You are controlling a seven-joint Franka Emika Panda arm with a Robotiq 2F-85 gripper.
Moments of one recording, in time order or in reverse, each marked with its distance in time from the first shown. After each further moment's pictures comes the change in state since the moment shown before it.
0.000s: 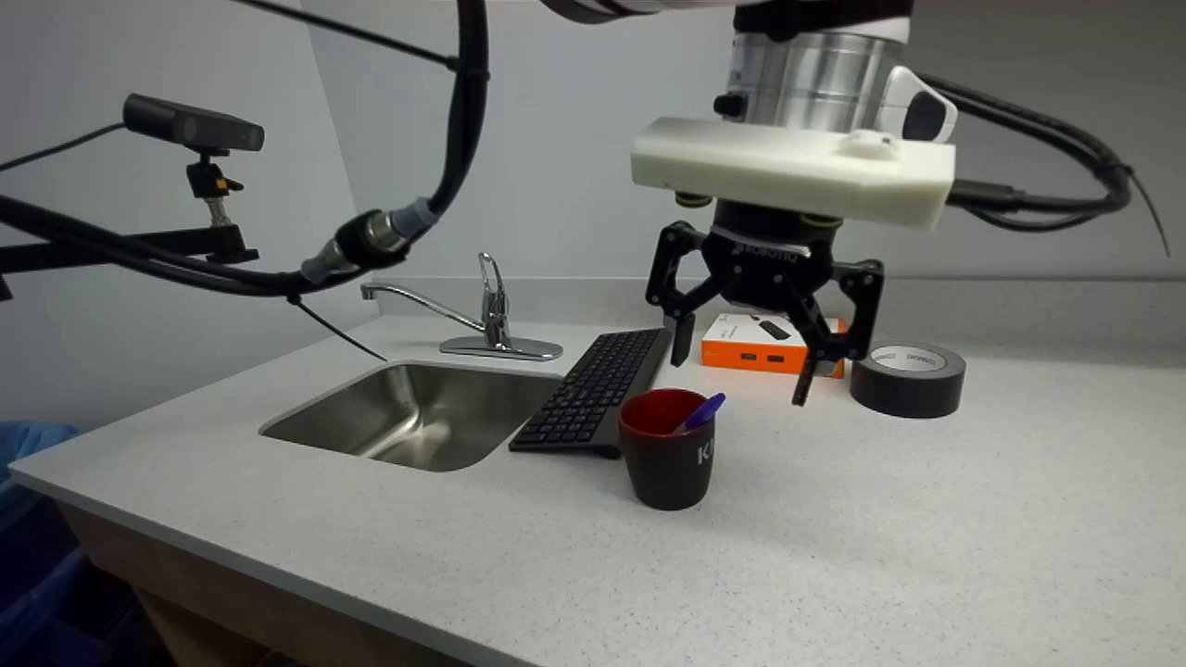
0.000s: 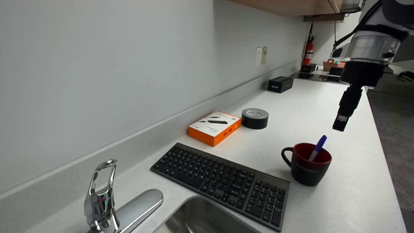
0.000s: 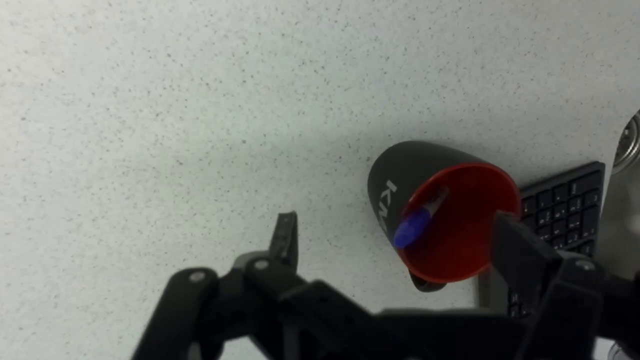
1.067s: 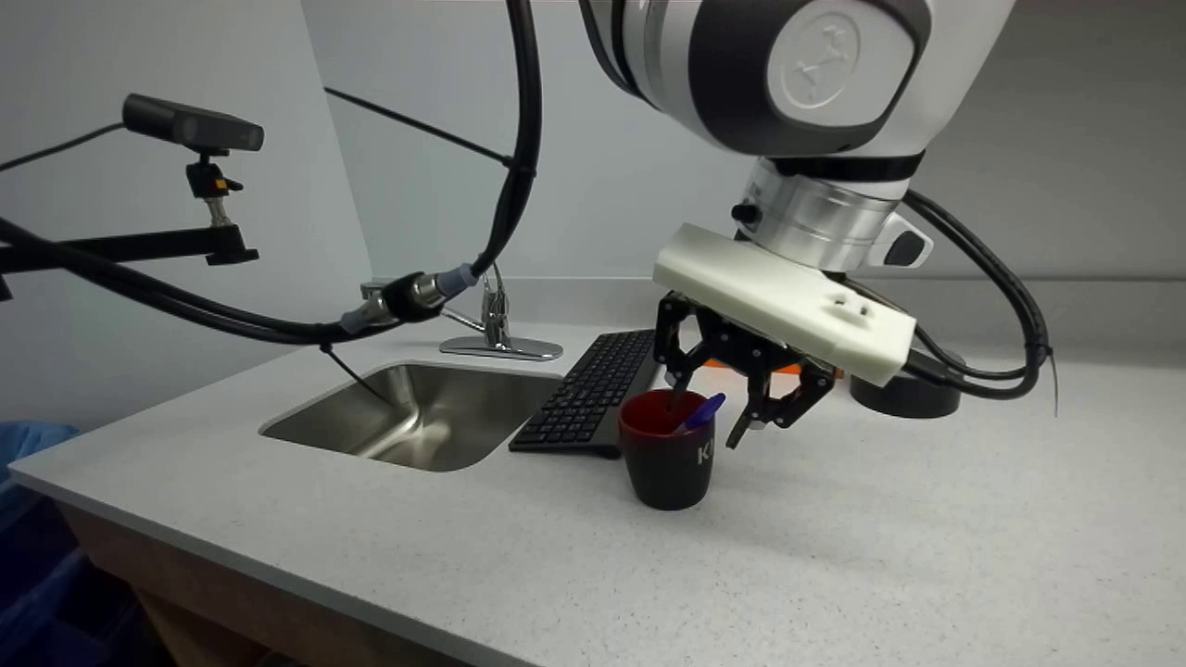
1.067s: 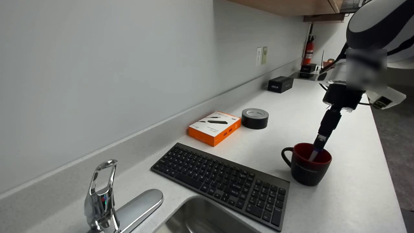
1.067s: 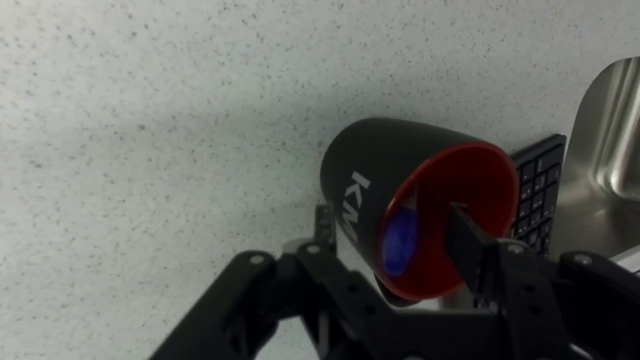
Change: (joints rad) arm -0.001 0.178 -0.003 0.015 0.340 0.044 -0.254
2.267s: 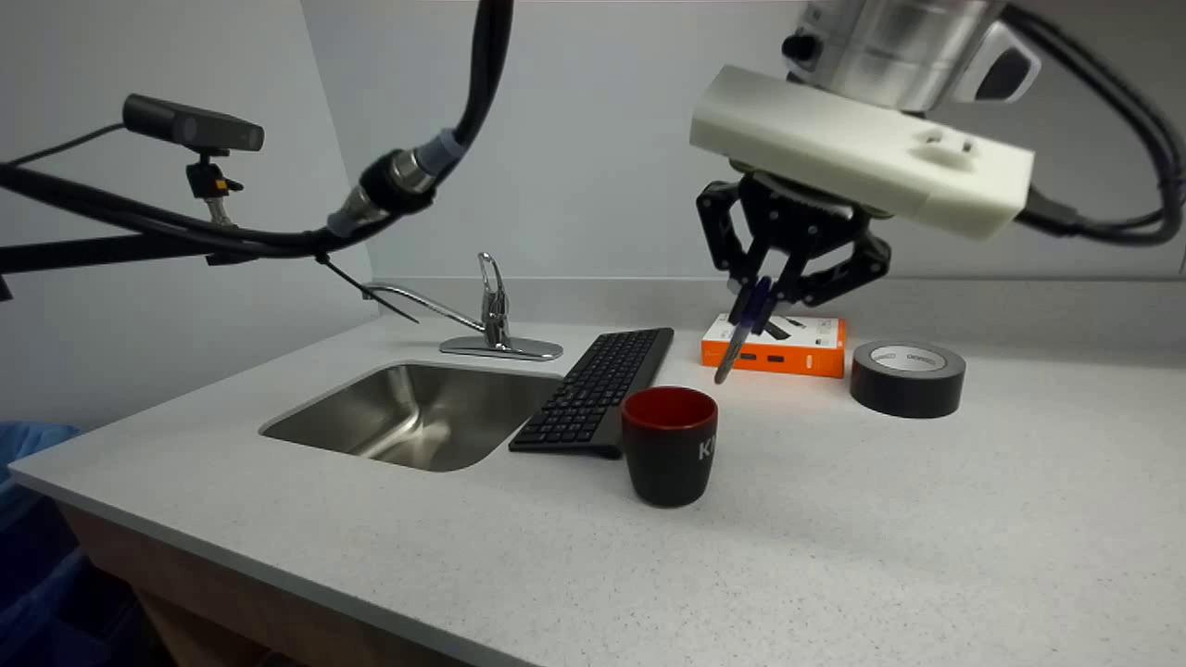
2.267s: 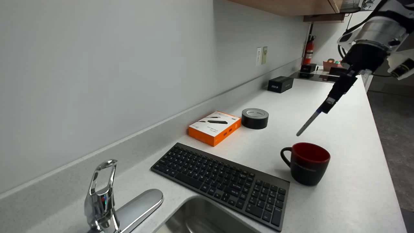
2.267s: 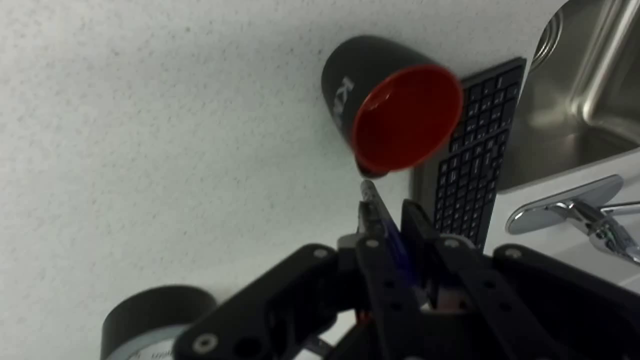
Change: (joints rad) arm -0.073 -0.189 -0.007 0.026 -0.004 -0.025 -0.030
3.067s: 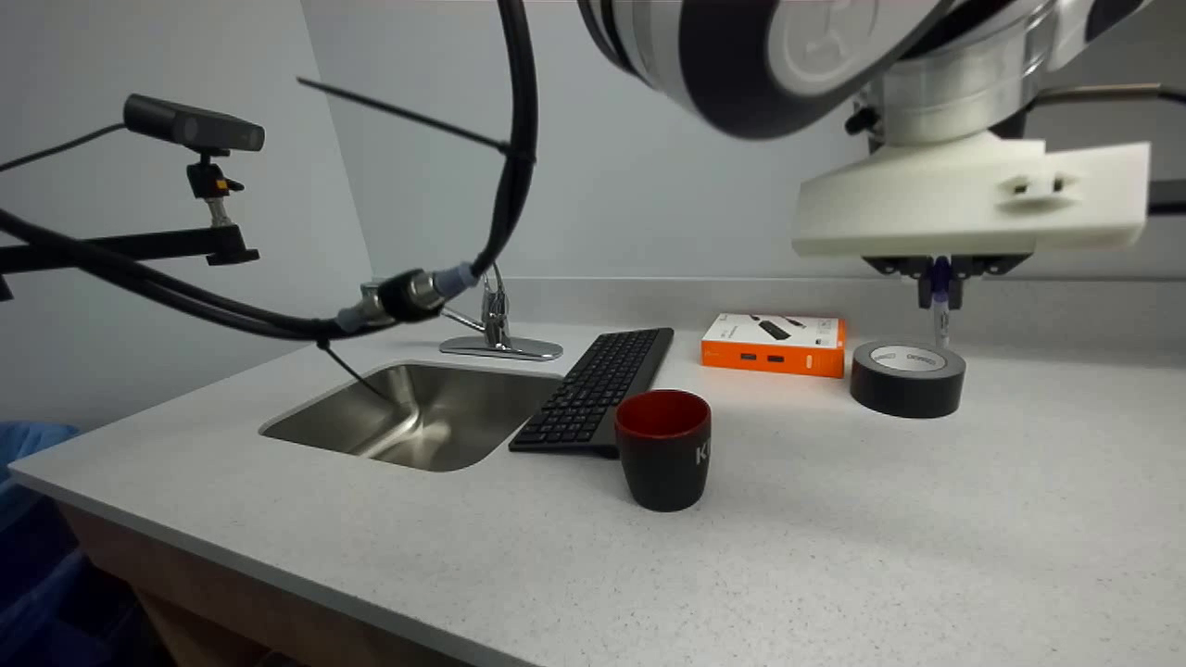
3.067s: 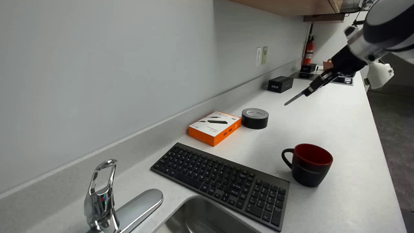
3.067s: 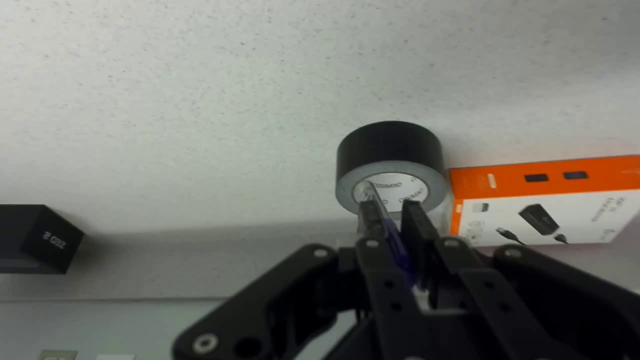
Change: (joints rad) arm -0.026 0.129 0.069 -0.082 -0.005 0.799 0.002
